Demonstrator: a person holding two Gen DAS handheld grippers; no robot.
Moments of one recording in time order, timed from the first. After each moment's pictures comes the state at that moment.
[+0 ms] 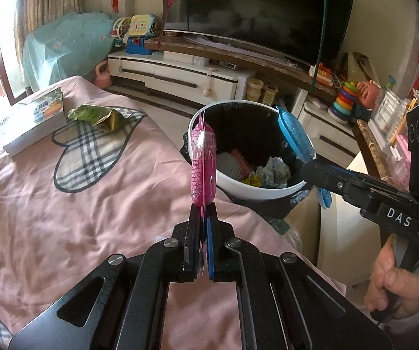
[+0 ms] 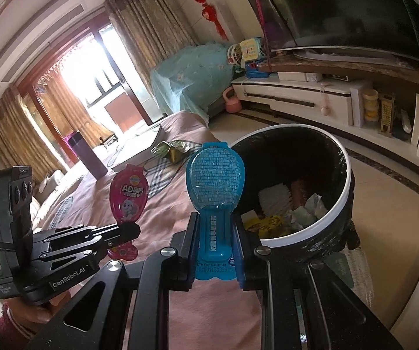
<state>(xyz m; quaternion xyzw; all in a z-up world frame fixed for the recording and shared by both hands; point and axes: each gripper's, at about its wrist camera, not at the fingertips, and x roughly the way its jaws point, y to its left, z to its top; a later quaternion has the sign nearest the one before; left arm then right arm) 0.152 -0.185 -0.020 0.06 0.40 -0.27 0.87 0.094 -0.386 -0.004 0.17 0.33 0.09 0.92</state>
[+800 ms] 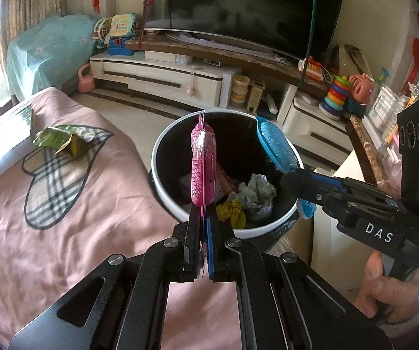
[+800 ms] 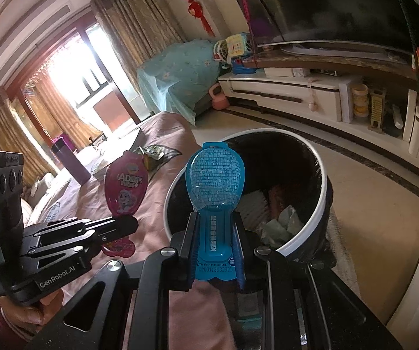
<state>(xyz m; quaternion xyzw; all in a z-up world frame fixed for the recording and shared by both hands) 0.181 -0.244 -0.015 0.08 0.40 -0.30 0.86 0.119 -0.424 -0.008 0.17 0.35 0.06 0.92</state>
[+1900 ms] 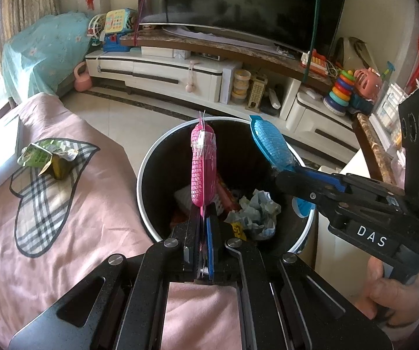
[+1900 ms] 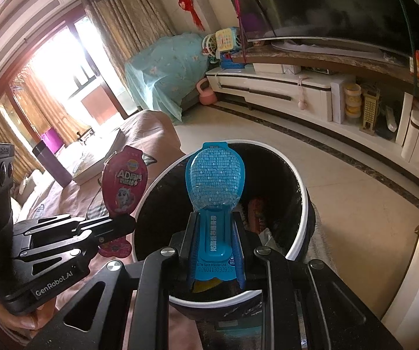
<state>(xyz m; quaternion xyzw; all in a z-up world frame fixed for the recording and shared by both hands) 0.211 -0.280 -0.018 0.10 0.42 -0.29 0.85 0.146 -0.444 -0.010 0.16 0.37 0.04 0.91</state>
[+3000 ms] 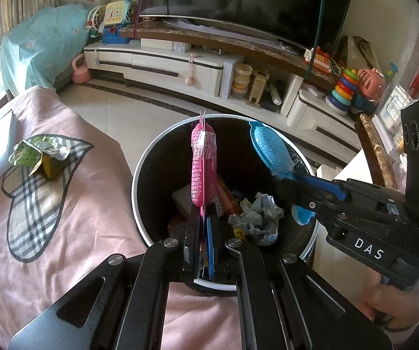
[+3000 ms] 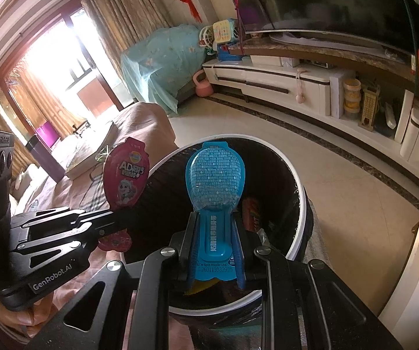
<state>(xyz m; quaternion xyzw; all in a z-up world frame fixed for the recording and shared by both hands) 0.225 -0.285 -0.029 0.09 0.44 -0.30 0.85 0.158 -0.448 -0.018 0.15 0.40 0.04 0.90</state>
